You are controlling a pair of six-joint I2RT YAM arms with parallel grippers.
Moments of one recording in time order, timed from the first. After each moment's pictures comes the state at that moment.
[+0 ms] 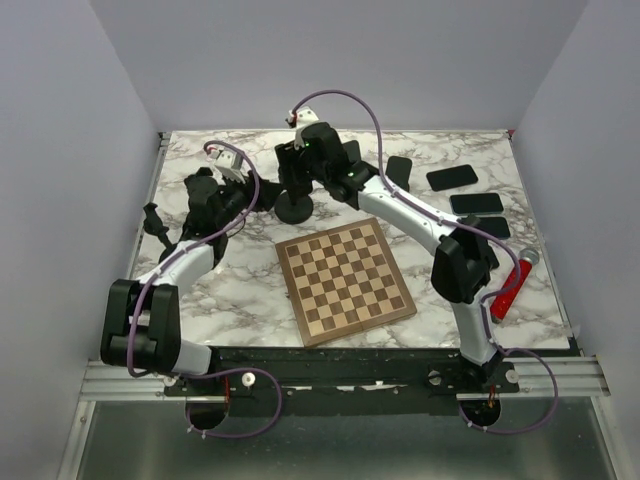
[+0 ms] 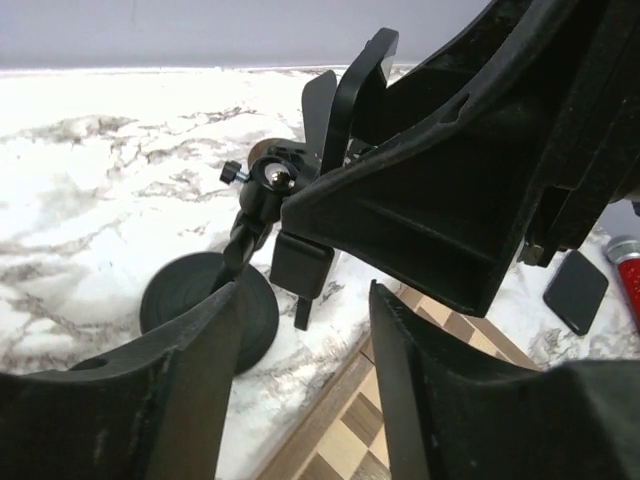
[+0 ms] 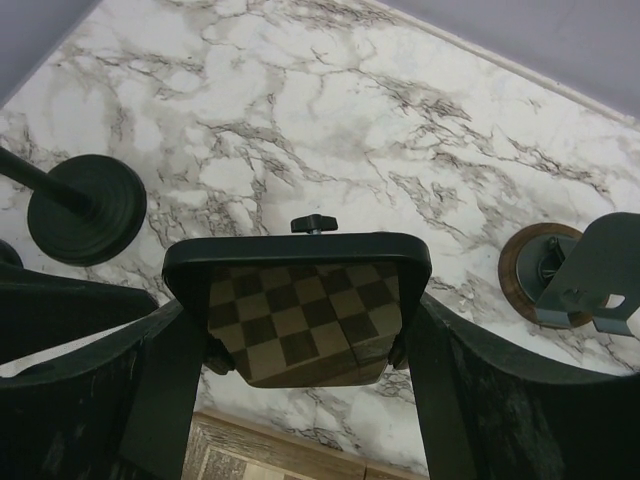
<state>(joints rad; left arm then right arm) -0.13 1.39 0.71 0.62 0.50 -0.39 0.79 2.10 1.94 -0.24 0.21 0.11</state>
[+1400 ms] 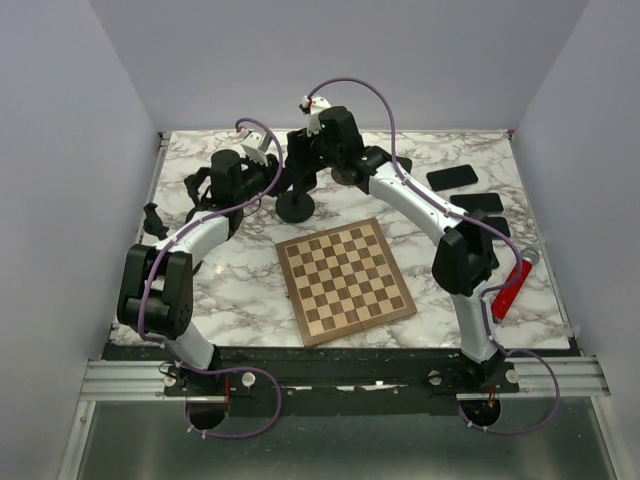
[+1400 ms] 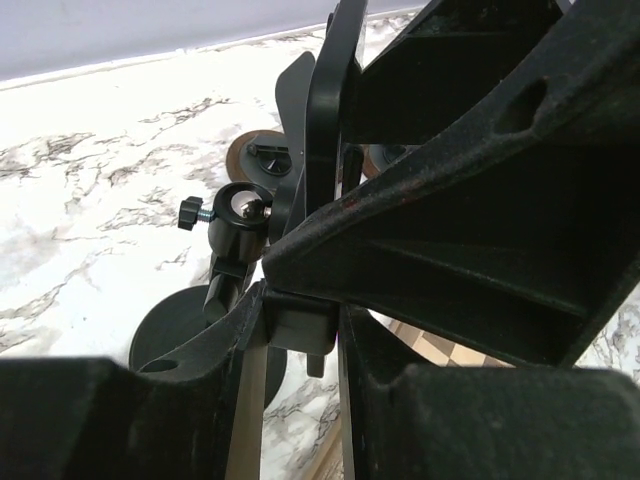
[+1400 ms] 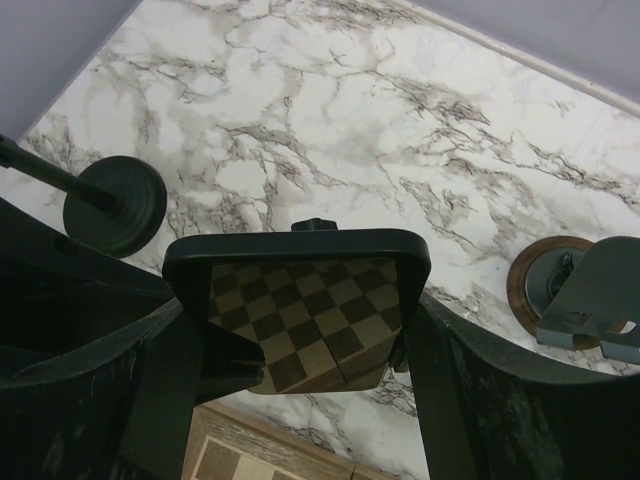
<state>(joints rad) -0.21 1.62 1.00 0.45 0.55 -0.25 0.68 2.14 2.05 -0.33 -0.04 0.15</state>
